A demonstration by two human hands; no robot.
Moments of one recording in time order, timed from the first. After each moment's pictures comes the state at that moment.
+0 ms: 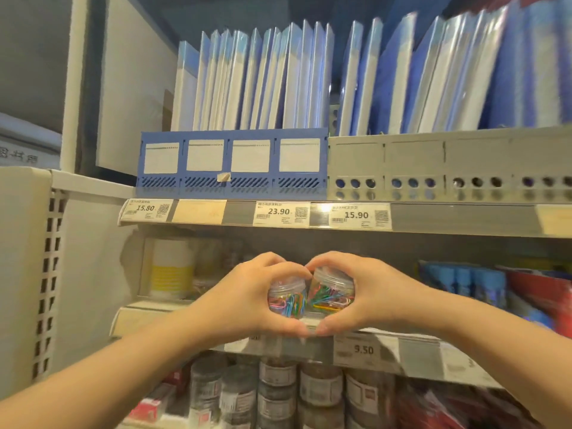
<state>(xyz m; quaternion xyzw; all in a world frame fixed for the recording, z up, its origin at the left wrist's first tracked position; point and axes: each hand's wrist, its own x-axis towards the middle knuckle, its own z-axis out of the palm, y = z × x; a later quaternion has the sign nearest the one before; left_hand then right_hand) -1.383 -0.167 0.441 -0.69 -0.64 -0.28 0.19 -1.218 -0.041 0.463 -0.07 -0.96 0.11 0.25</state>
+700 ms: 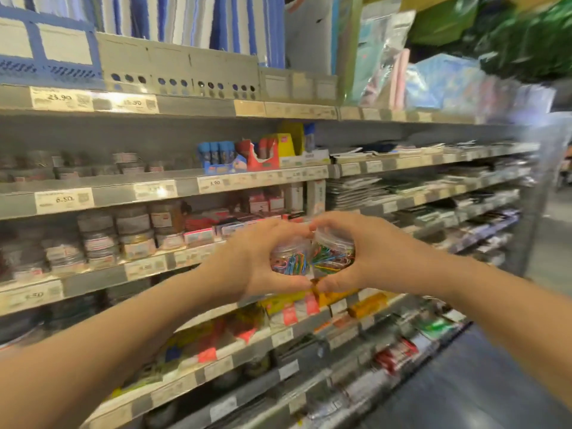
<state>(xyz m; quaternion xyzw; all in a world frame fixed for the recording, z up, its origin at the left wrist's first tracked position) -1.084 -0.288 0.339 -0.88 -0.39 -0.28 0.01 -0.878 -0.300 0.357 -0.43 -0.87 0.10 0.24</state>
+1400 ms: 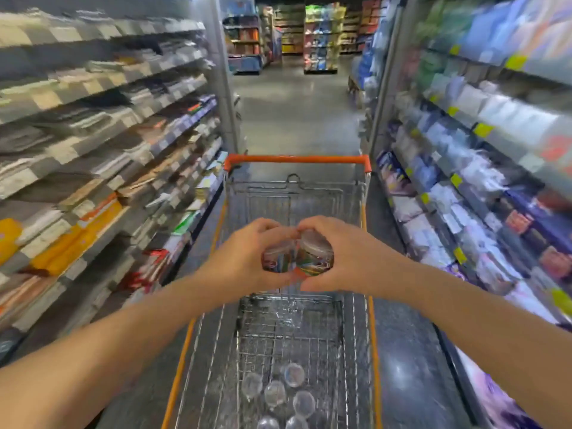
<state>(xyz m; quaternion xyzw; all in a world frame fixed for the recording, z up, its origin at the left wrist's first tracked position) -0.536 -0.435 0.167 -0.96 -0.05 -0.13 -0.23 -0.421 -0.594 0.188 -0.79 -0.55 0.13 0.25</state>
